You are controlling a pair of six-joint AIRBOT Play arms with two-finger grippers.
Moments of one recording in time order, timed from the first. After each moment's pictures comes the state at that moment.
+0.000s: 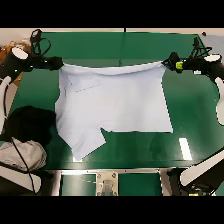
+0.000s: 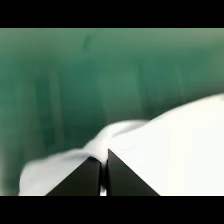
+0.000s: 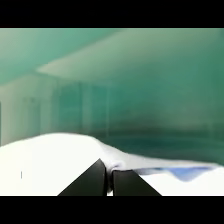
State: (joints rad) left arm 0.08 -1.71 1.59 0.97 -0.86 -1.14; right arm -0.28 -1.88 1.72 -0.64 1.01 1.25
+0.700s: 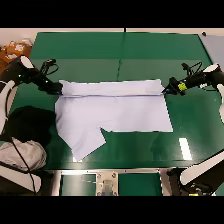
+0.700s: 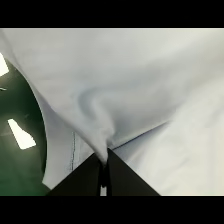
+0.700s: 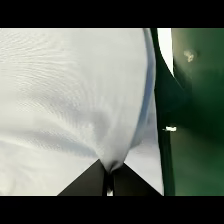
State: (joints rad) left arm 0.08 -1.71 1.49 1.23 -1.27 -1.19; right arm -0.34 -1.88 1.59 -0.95 1.37 1.33
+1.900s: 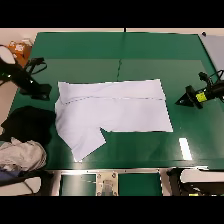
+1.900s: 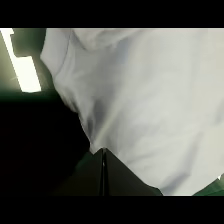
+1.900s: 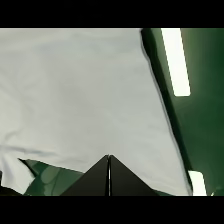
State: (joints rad) left arm 0.08 -1.36 1.34 1.35 -1.53 -1.38; right arm -0.49 -1.46 1.19 -0.98 1.49 1.39
